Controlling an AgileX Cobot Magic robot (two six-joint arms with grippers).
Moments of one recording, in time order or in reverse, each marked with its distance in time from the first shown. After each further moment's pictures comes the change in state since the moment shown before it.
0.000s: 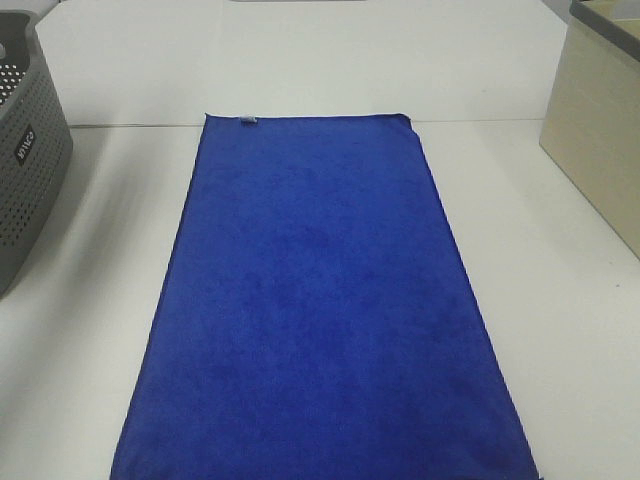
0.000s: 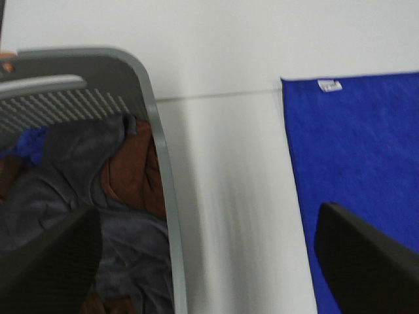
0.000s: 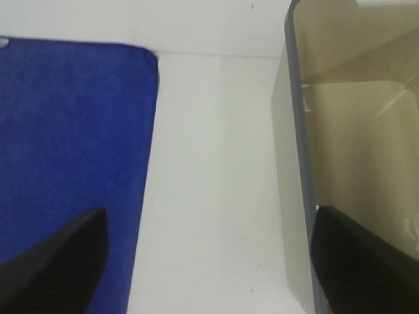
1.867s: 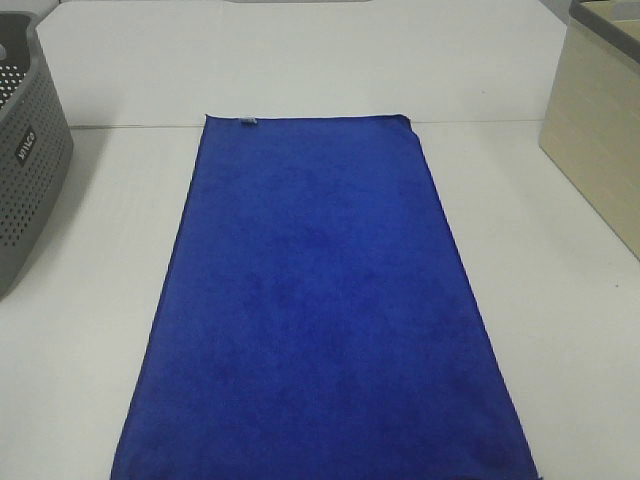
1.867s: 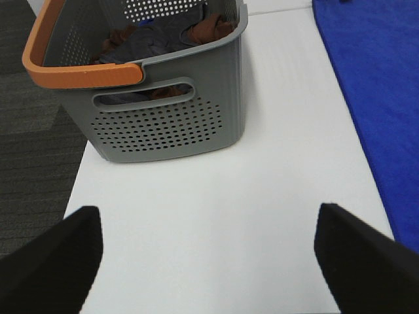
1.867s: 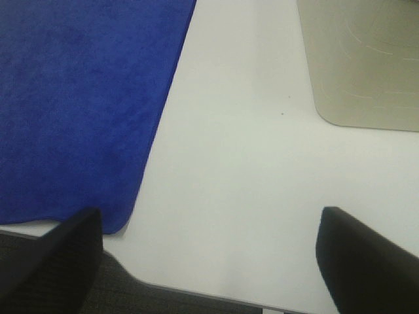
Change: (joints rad) left arm 0.000 -1.895 1.493 0.156 -0.003 0.013; right arm 0.000 -1.643 1.343 0.028 -0.056 -0.069
